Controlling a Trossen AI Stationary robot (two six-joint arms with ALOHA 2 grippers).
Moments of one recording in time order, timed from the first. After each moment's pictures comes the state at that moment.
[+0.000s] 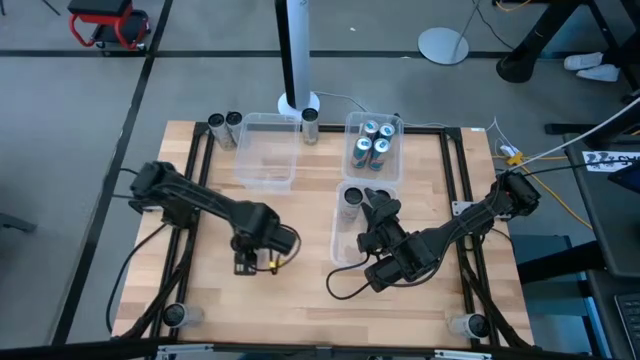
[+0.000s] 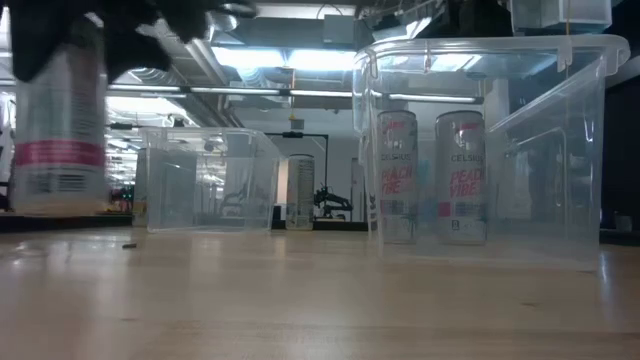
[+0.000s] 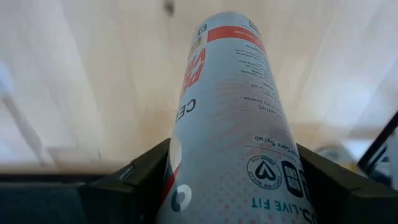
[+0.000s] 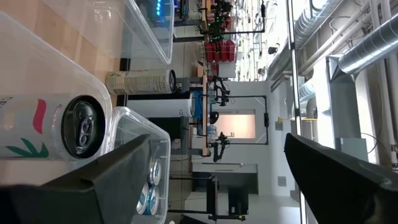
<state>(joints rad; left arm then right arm) -0.32 1.74 1.46 -1.52 0.11 -0.33 0.54 1.69 1.37 -1.04 1.44 -0.11</state>
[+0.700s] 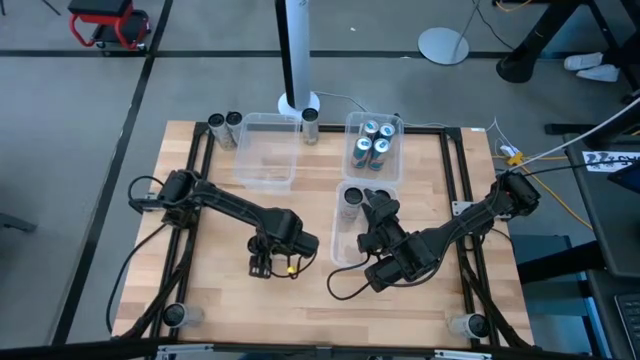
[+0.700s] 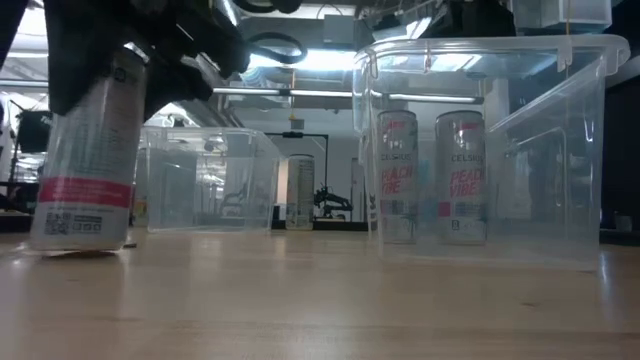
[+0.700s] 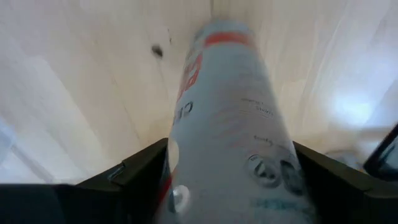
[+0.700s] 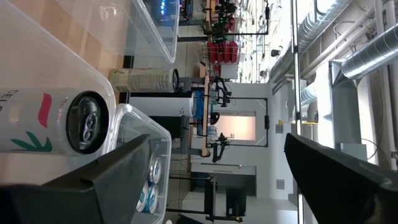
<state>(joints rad) -0.27 1.96 1.59 -1.52 0.11 -0.17 0.54 1.69 1.37 -1.04 1.42 -0.14</state>
